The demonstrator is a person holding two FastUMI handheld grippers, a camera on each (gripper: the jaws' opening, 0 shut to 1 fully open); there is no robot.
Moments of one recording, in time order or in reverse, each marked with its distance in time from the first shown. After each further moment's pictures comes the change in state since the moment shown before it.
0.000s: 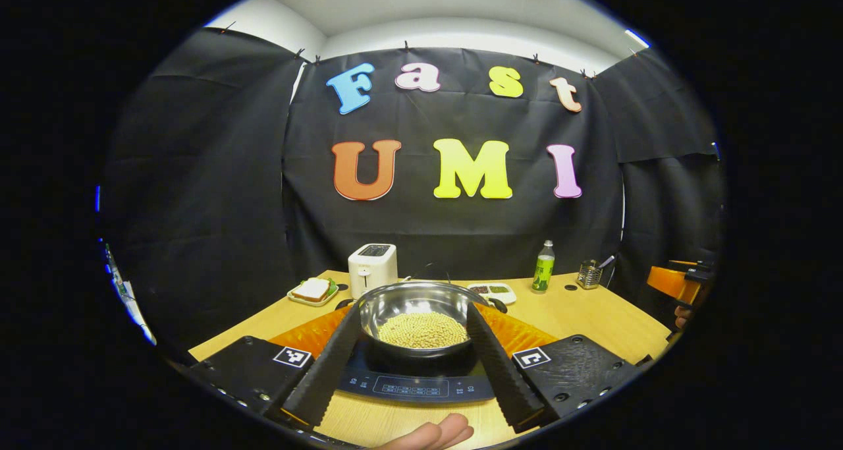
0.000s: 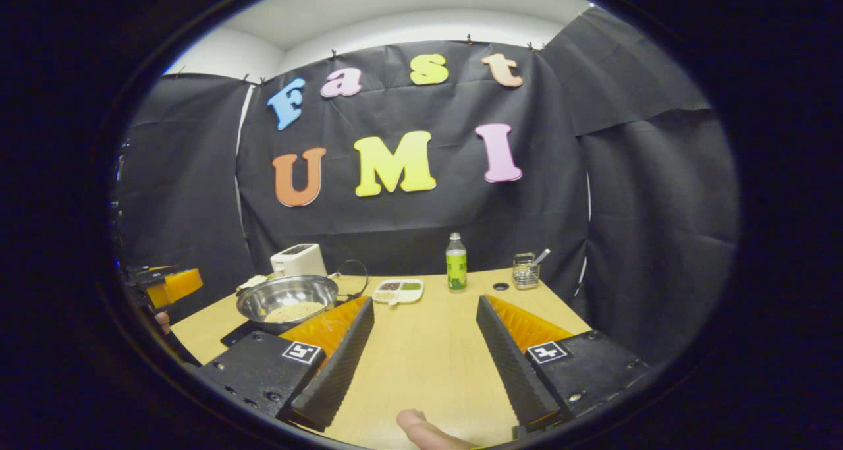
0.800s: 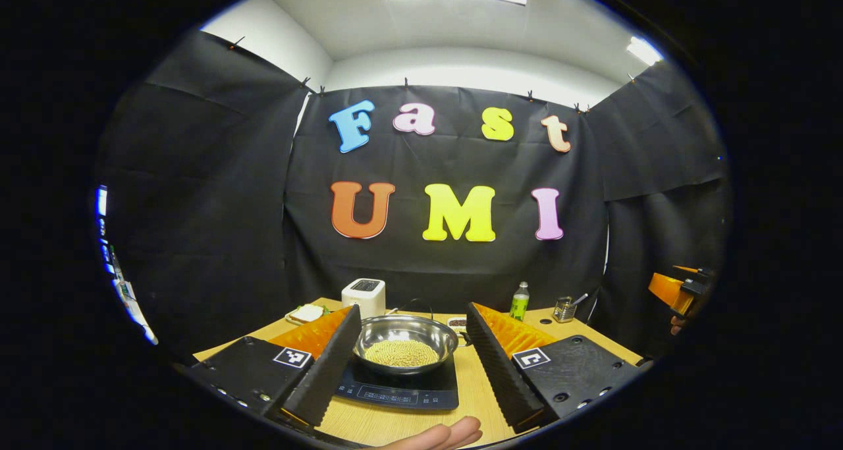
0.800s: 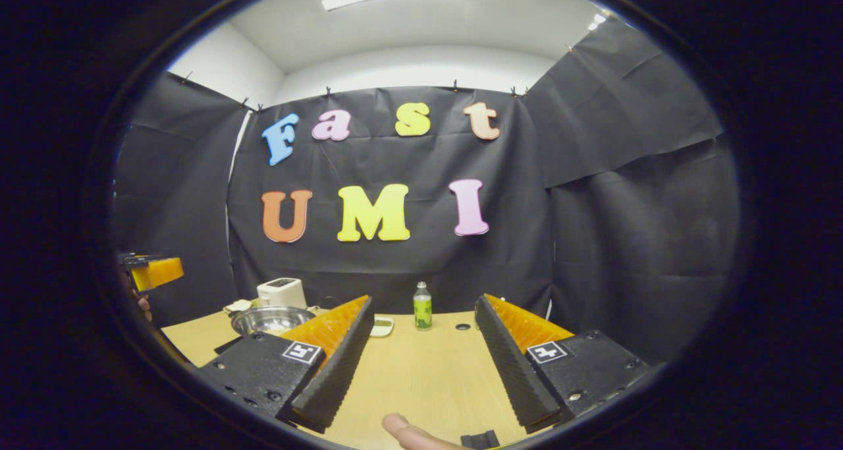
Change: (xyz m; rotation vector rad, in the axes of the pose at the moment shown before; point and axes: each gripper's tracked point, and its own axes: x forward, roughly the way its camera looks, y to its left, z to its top) left arm -0.074 -0.017 0.072 -0.050 -0.158 -0.025; right arm -0.087 -0.027 0.082 -0.052 -0.210 -0.064
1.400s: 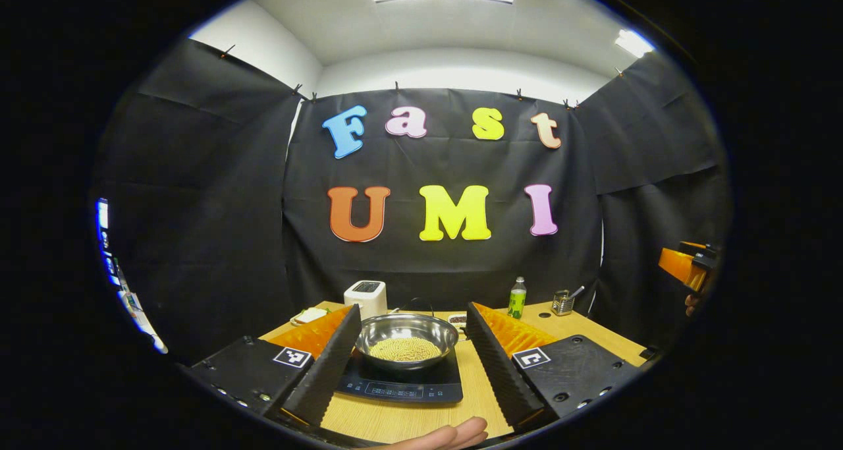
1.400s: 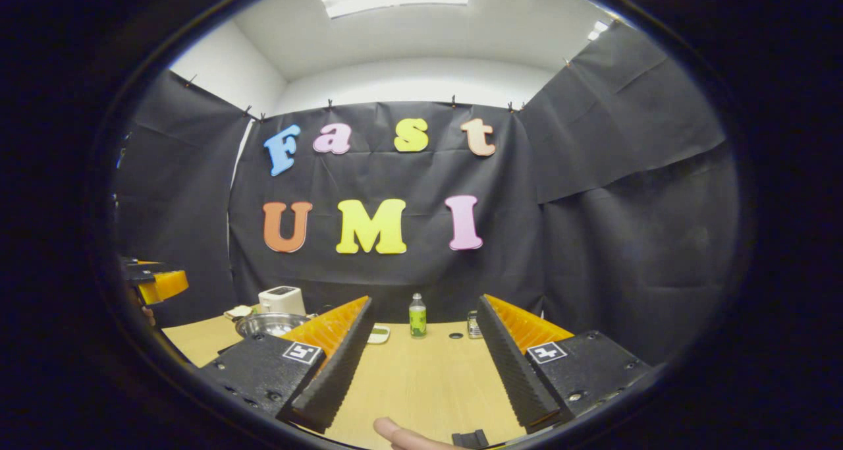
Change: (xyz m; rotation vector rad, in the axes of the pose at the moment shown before) left arm -0.015 -0.002 -0.006 0.055 0.007 -0.006; right arm -0.029 -0.010 0.022 -0.017 -0.043 -0.019
